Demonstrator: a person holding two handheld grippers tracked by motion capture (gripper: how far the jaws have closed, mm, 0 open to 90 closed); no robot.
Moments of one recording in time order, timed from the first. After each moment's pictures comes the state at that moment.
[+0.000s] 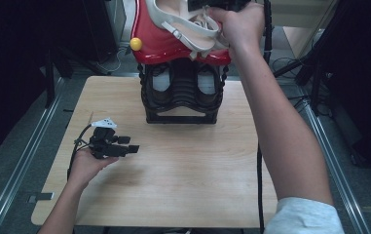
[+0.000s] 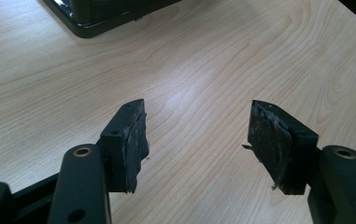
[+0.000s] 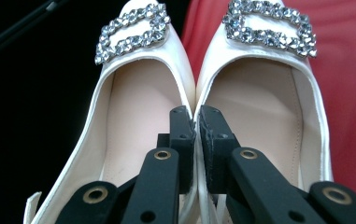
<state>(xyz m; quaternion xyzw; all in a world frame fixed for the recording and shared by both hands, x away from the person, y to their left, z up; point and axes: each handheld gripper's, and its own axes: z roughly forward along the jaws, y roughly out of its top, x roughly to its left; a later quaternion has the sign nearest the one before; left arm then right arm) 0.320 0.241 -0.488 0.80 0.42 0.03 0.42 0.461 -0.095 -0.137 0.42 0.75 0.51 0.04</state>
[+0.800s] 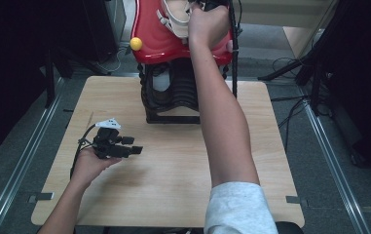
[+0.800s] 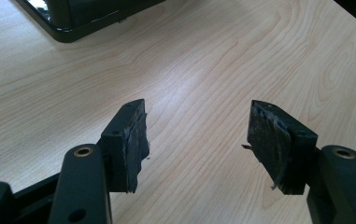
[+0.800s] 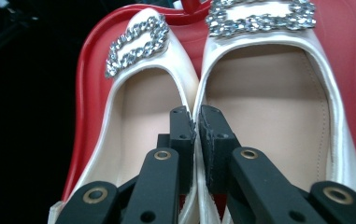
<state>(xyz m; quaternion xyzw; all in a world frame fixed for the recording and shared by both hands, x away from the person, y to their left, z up) 0.321 0.232 -0.488 0.81 0.41 0.02 0.42 0.510 -0.052 -0.168 0.58 0.62 0.50 0.17</state>
